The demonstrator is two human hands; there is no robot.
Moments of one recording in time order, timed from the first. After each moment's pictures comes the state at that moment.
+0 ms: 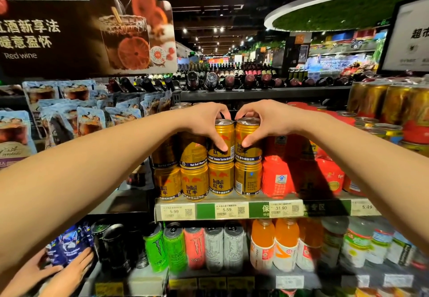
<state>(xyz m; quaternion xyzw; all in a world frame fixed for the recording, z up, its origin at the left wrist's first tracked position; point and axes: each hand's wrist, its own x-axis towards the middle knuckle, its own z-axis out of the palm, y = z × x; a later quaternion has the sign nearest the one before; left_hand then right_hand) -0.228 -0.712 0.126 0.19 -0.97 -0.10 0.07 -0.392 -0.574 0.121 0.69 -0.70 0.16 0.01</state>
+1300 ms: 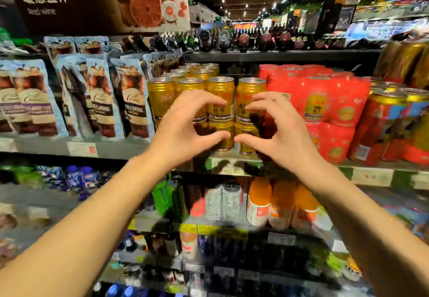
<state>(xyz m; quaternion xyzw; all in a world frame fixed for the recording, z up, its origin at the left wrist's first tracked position) -0.146 -0.607 0.022 0.10 -0.87 -0.03 0.48 -0.350 -0.497 0.004 0.68 -0.55 0.45 0.19</state>
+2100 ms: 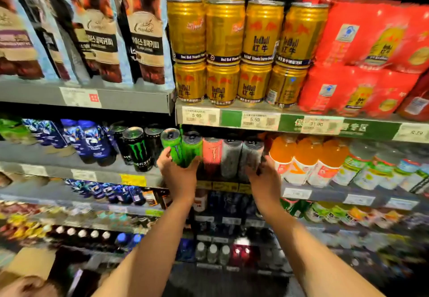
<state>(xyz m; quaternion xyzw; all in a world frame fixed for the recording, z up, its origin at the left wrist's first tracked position) -0.111 -0.656 -0.259 0.55 -0.56 -0.33 0.52 -0.276 -0.539 -0.259 0.34 -0.81 0.47 -0.10</state>
